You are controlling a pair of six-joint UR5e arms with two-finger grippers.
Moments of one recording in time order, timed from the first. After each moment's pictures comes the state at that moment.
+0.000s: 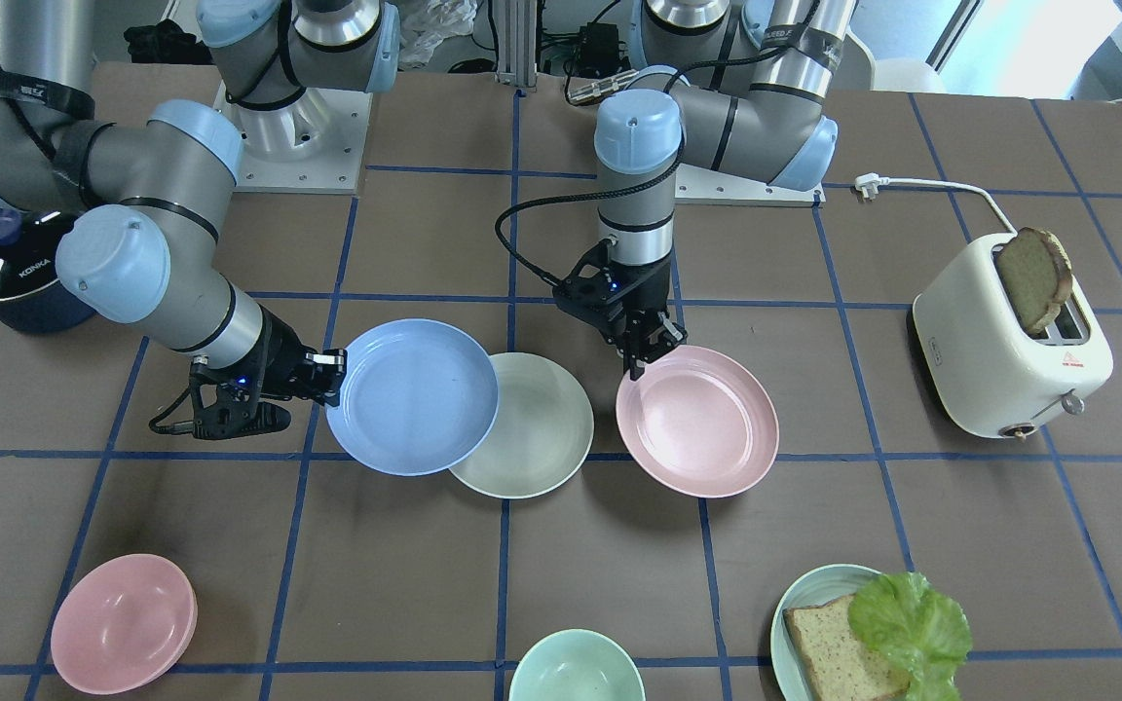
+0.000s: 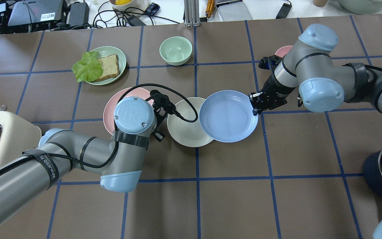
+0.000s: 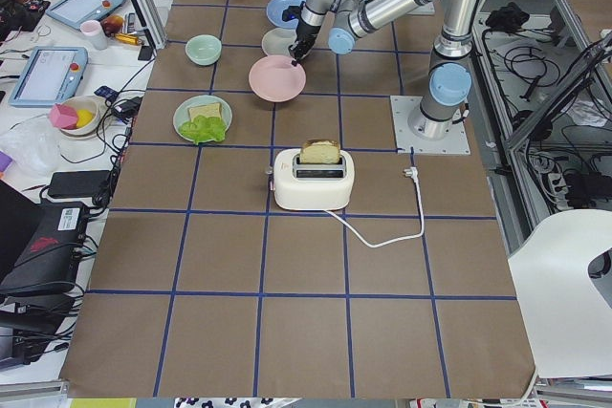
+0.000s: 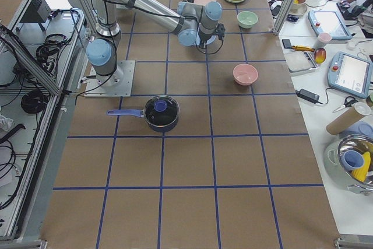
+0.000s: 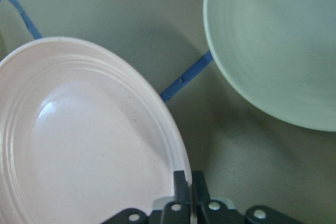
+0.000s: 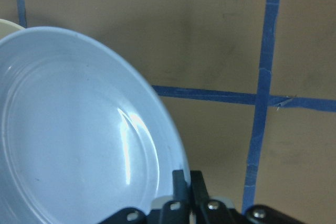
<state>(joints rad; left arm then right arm) -1.88 -1.74 -2.19 -0.51 1.77 0.47 1.50 -1.31 1.89 -2.04 -1.31 -0.14</state>
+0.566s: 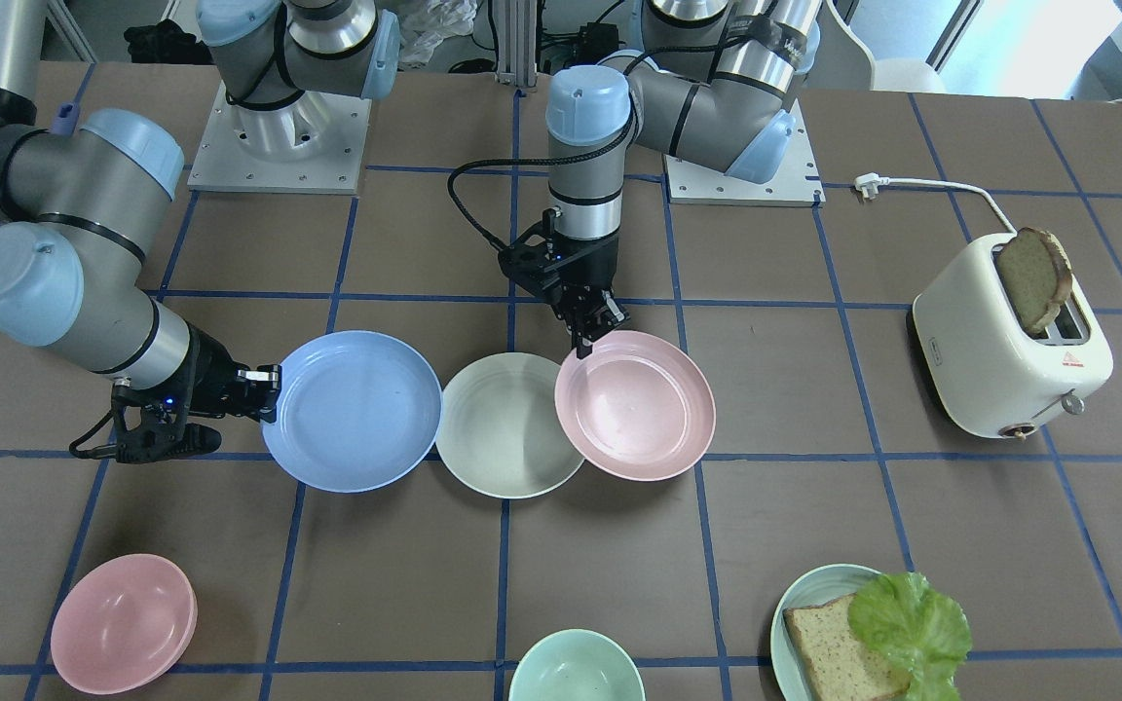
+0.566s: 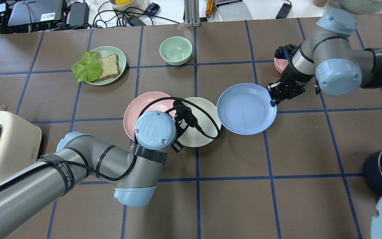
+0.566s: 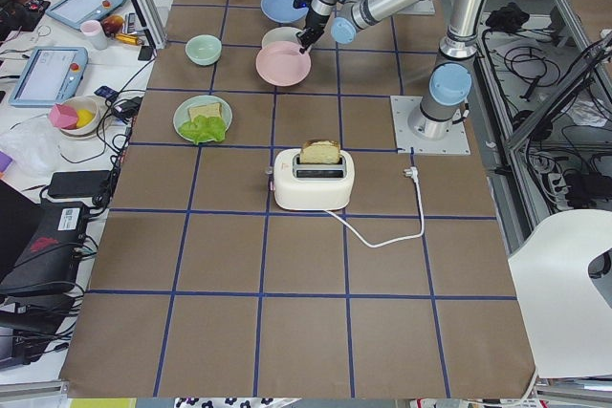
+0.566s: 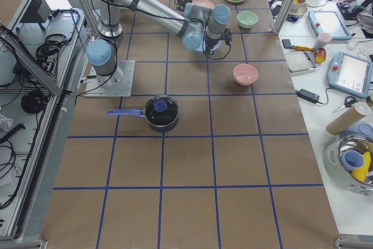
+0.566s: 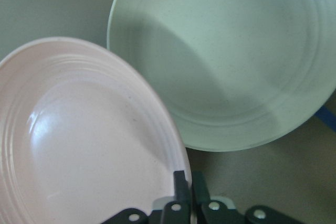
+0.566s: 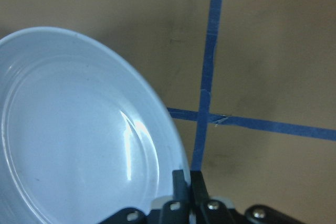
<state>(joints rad) -2.00 -1.75 -2.18 -0.50 1.74 0.48 1.41 -1.29 1.81 -1.95 -1.37 -0.27</state>
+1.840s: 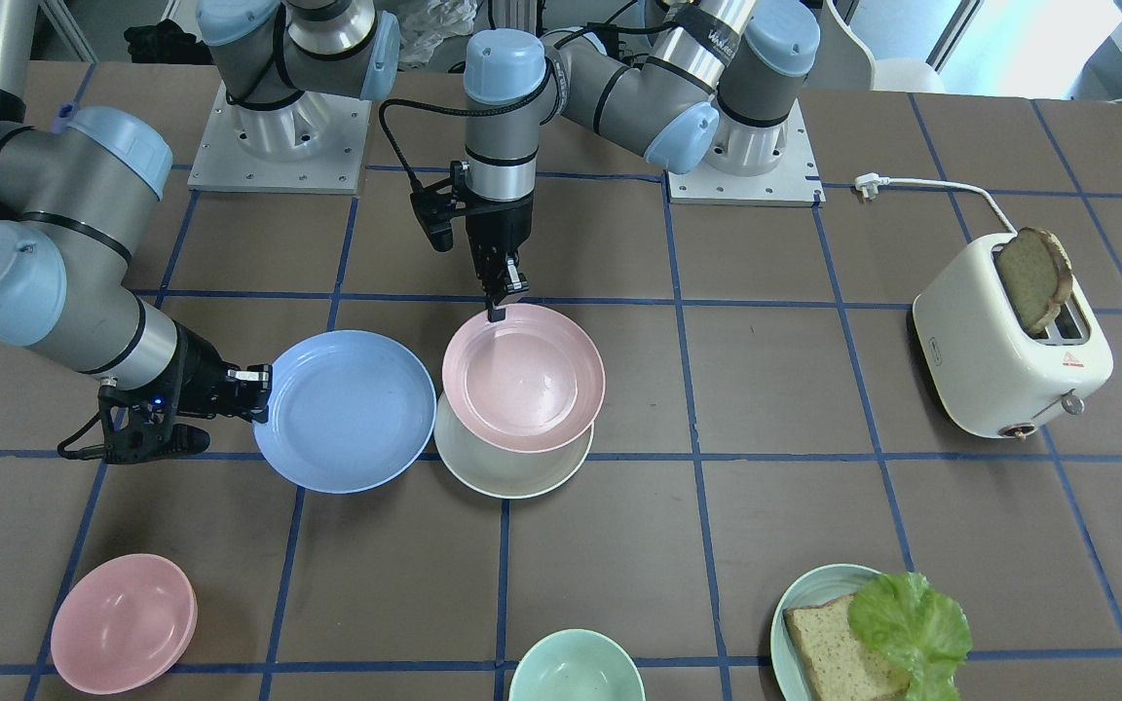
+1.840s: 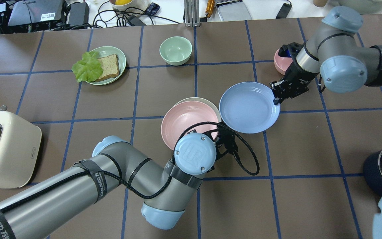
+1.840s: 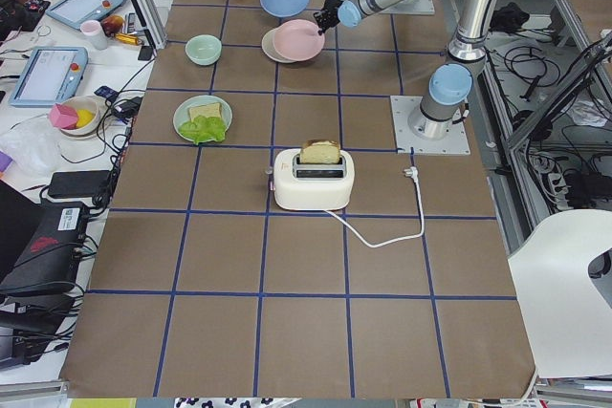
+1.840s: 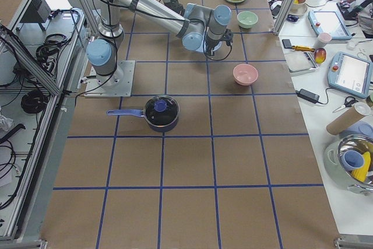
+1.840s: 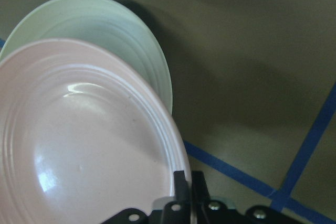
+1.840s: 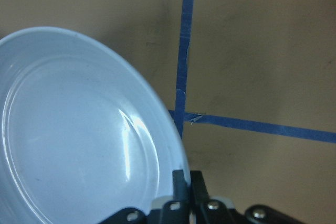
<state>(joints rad) -2.19 -1.81 -2.11 -0.51 1.71 0.57 1.40 -1.29 1.80 -1.94 -1.37 -0.29</state>
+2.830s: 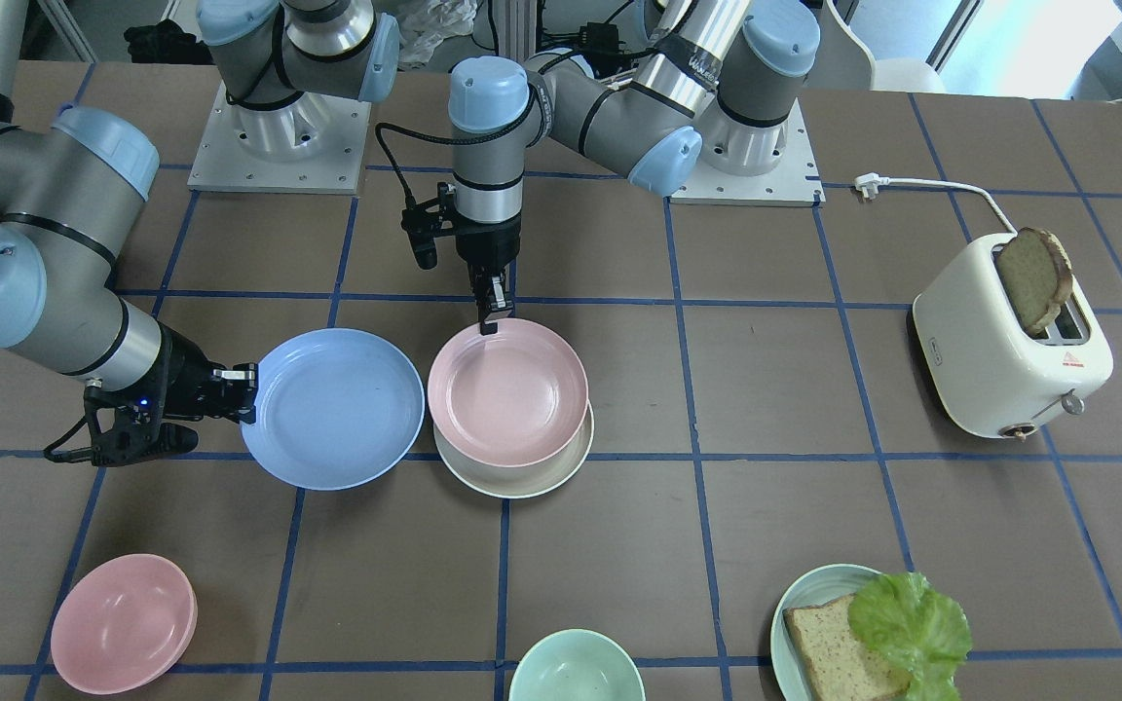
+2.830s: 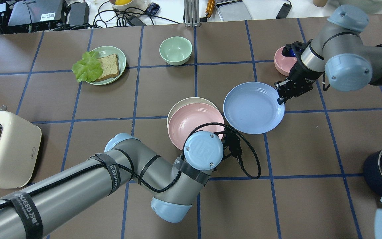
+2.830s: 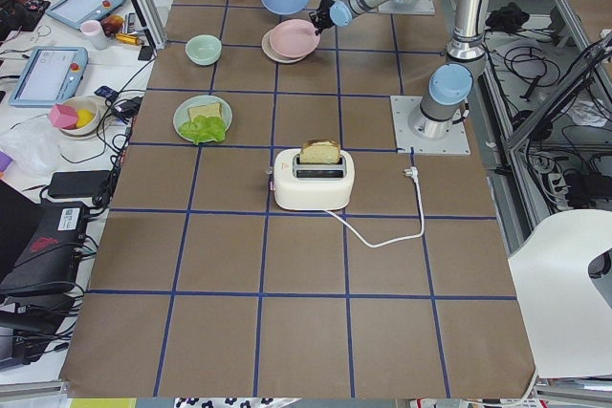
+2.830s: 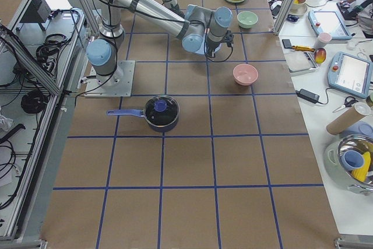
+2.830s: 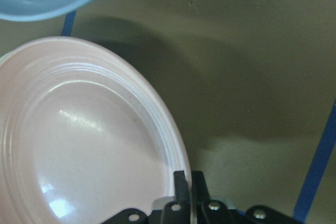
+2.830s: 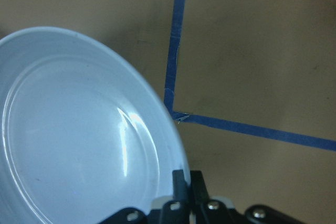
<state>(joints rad) -2.20 -1.88 -2.09 -0.49 1.71 0.68 1.38 -1.29 1.79 -1.93 -1.37 -0.35</state>
